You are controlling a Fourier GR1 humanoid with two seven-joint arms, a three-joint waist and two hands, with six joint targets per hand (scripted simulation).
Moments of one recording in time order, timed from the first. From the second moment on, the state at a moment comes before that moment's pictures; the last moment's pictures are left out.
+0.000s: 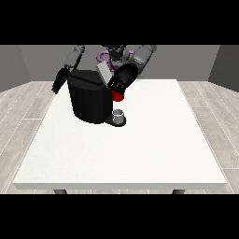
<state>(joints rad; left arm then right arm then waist) -1.28 0.49 0.11 -0.63 -0.83 -0.27 -0.20 -0.48 -0.08 -0.05 -1.29 0.17 -0.20 0.02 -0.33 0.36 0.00</state>
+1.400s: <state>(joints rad) -1.28 0.51 0.08 -0.63 -0.92 -0.20 -0.27 -0.48 -0.10 -0.07 -1.25 0.18 -0.20 0.01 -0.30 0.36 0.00</state>
